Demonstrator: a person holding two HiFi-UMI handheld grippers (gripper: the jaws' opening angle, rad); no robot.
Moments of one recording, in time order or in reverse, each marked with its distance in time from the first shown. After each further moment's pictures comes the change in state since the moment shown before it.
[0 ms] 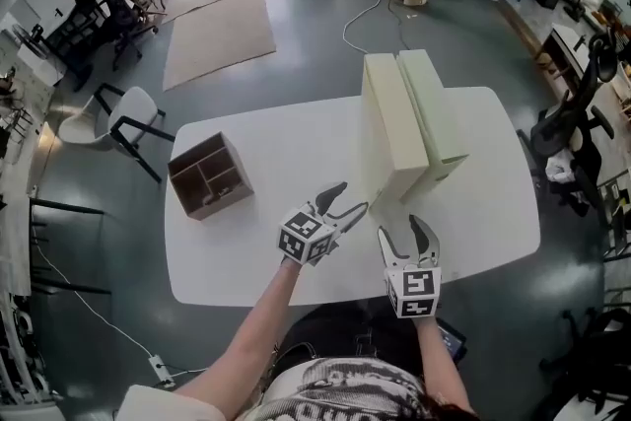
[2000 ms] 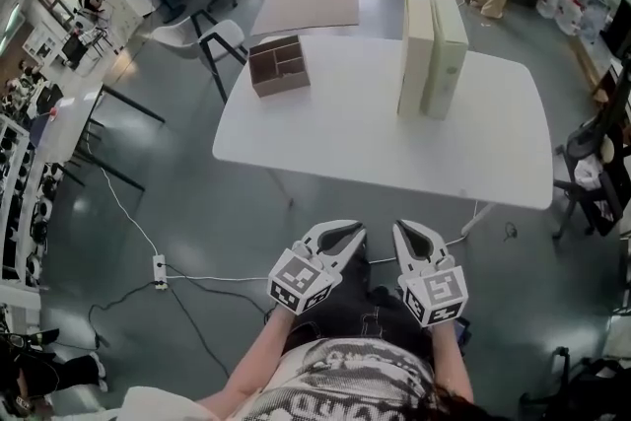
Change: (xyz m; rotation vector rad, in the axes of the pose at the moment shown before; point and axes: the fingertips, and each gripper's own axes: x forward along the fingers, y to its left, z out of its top) left arm -0.195 -0.345 -0.074 0.045 -0.062 0.353; right arm -0.285 0.090 -0.075 -0.032 -0.143 0.538
